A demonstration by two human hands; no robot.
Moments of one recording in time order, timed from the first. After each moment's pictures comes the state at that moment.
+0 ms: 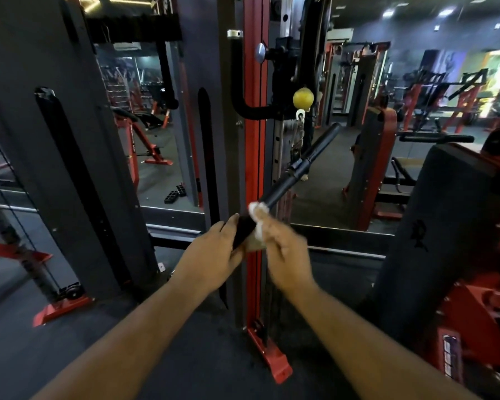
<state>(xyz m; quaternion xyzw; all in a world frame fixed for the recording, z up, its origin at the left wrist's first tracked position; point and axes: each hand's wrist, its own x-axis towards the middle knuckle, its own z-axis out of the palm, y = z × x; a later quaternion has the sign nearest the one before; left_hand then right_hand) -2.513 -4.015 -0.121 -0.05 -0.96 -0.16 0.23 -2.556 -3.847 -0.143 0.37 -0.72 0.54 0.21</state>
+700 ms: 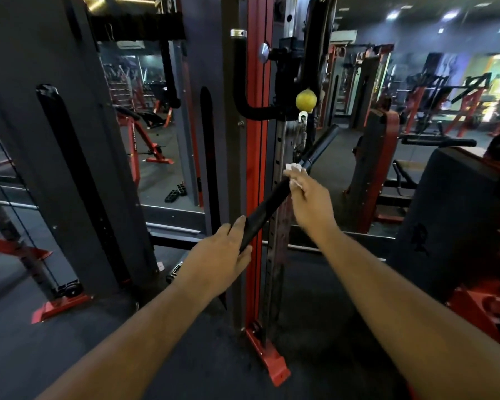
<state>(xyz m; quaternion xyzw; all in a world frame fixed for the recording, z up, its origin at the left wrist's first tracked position) -2.513 -4.002 -0.121 -0.04 -0.97 -0.10 0.23 -2.649 -3.817 -0.088 0.23 -0.83 0.46 0.23</state>
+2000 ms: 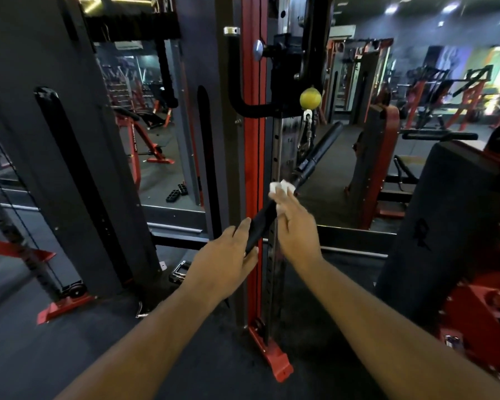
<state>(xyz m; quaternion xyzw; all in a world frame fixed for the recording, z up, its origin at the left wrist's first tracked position) -2.509 -3.986 -0.126 -0.05 -0.96 -0.14 0.23 -2.610 -3.829 -0.135 0.25 -0.83 0.43 0.25</state>
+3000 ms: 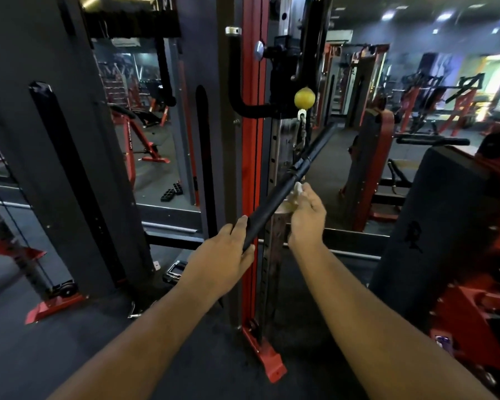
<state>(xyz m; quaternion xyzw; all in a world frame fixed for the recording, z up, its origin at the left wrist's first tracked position) -2.512 -3.987 -0.126 -0.04 -0.96 -0.14 0.22 -2.627 -3.845 -0.108 -0.04 -0.50 0.85 0.13</state>
